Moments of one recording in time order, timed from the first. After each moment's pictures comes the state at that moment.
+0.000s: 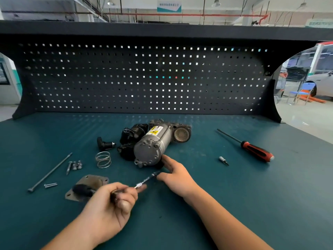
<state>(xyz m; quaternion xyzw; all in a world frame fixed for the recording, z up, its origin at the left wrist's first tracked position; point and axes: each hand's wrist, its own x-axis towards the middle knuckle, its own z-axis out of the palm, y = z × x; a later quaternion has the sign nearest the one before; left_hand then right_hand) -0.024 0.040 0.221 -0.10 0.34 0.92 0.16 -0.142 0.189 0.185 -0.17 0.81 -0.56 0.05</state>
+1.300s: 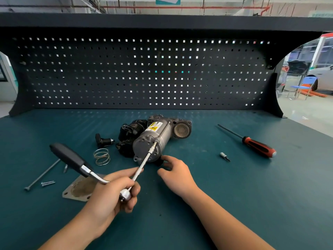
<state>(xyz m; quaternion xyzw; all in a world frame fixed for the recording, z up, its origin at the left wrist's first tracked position) -0.041 0.046 0.220 -0.07 0.65 0.76 -0.02 -0.132 0.187 0.191 -0.13 0.84 -0.52 0.00</state>
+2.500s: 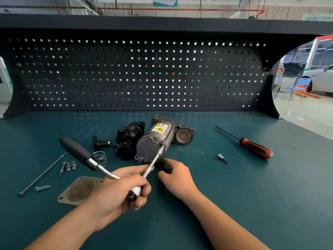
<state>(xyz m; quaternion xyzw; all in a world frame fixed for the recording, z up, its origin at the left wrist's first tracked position) -0.046 0.055 0.240 -0.01 0.66 0.75 0.08 -0.130 0.190 0.193 -0.13 0.87 -0.47 -0.04</state>
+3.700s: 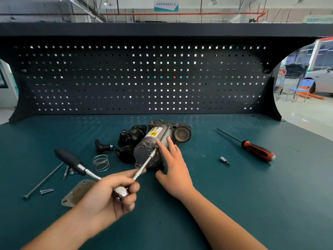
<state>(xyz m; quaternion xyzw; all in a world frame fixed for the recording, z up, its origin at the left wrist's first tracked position) -0.045 0.038 0.240 -0.06 0.52 0.84 0.12 -0.143 0.186 0.193 -0.23 0.89 -0.36 -0.13</state>
